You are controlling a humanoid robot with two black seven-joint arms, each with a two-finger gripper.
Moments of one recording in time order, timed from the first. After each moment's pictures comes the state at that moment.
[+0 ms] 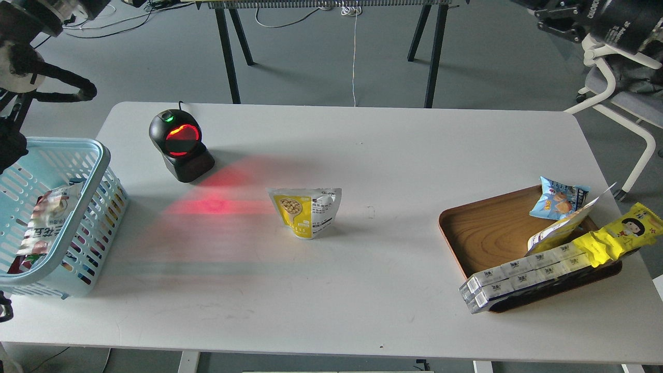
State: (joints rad) left arm -1.07 0.58 -0.83 -0.87 0.44 -0.49 -0.17; right arm 1.55 -0.99 -0.22 1.26 -0.18 0.29 0.49
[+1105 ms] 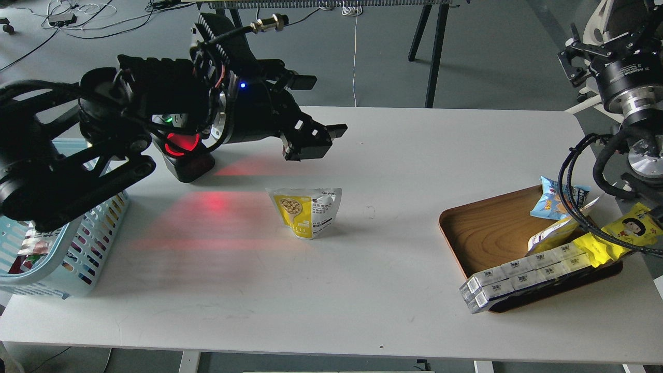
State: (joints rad) left arm -1.06 0.58 -0.52 -1.57 2.07 -0.49 -0.17; right arm 0.91 -0.60 0.39 0.77 0.66 0.41 0.49
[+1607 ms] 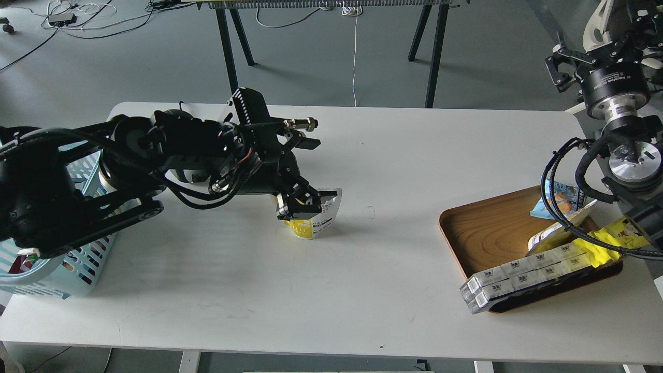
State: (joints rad) left arm -1.06 0.62 -0.35 -1.64 2.18 -0.49 -0.23; right arm 0.91 -0.53 0.40 0.70 0.66 0.44 0.49
